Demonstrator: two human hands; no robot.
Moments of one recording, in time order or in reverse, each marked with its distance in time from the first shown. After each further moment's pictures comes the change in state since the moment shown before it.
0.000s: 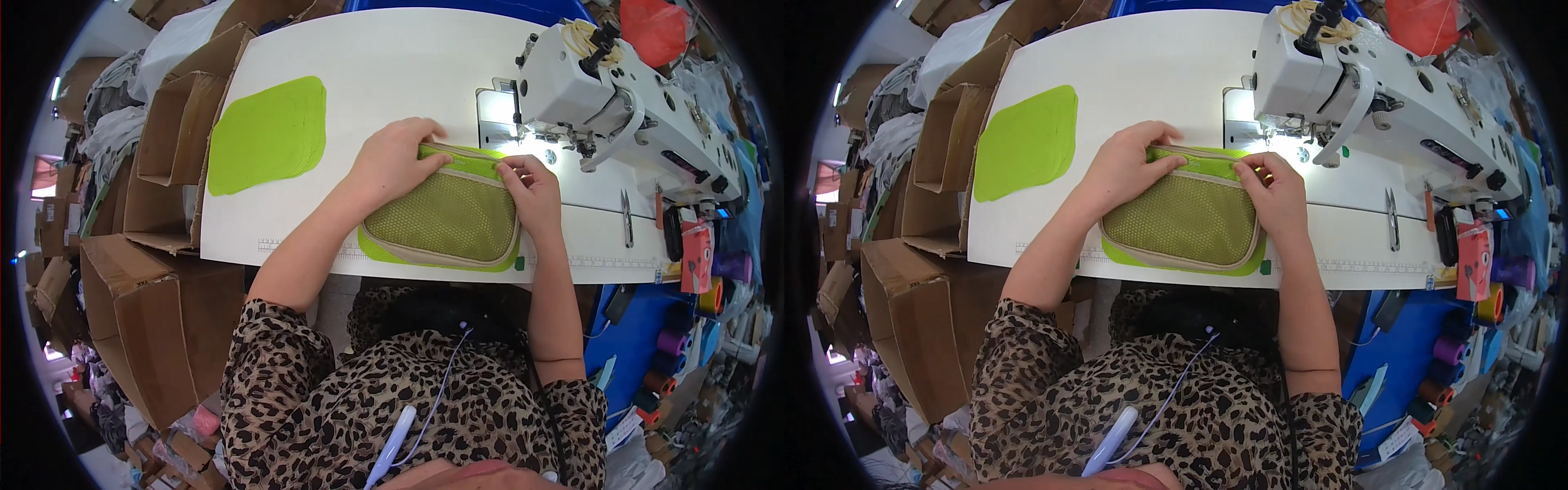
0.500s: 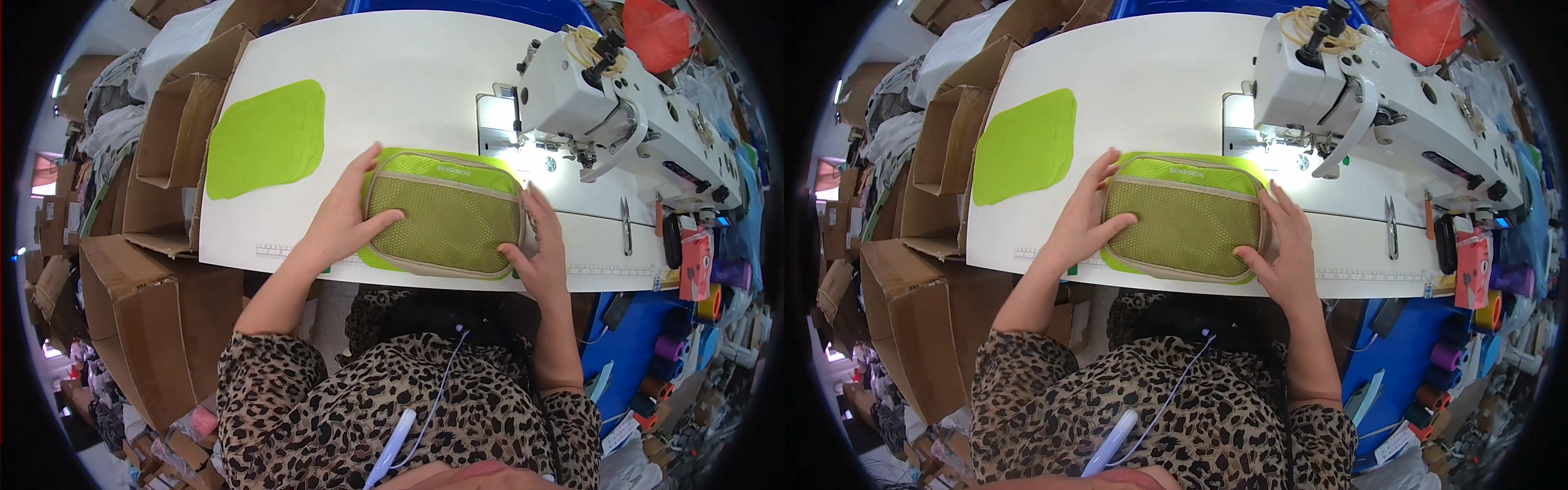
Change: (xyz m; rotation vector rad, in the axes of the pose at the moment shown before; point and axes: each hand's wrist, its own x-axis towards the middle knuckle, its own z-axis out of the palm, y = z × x) left_hand -0.076 -0.051 0.004 -0.235 0.055 0.003; right_hand -0.062 0.015 -0.024 -0.323 0.005 -0.518
